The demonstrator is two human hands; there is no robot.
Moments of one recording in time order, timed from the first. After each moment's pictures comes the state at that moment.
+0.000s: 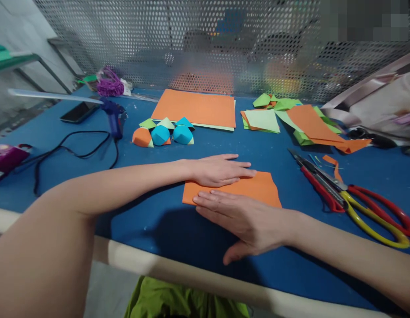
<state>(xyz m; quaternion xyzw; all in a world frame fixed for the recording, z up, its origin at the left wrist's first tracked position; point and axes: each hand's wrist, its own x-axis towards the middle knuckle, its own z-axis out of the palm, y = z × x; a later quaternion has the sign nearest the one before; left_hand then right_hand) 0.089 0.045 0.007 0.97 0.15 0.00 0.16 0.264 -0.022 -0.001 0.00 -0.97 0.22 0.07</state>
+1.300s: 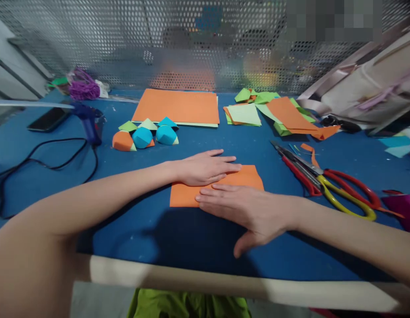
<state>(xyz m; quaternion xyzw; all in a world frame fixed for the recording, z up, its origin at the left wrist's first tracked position) 0.087 0.049 0.002 0.98 0.15 0.03 0.14 0.284 -0.021 0.008 -0.06 -0.96 0.26 0.04</state>
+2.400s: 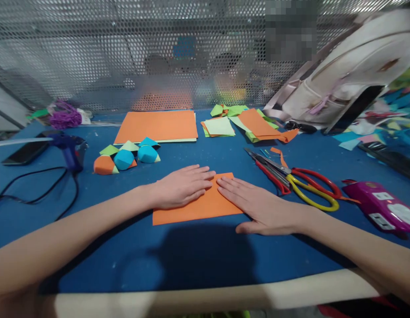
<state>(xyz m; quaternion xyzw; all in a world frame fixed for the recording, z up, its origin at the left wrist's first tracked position) 0.079 0.025 0.013 0.98 0.18 0.08 0.08 0.355 -0.028 -0.001 -0.29 -0.94 0.16 0.02</state>
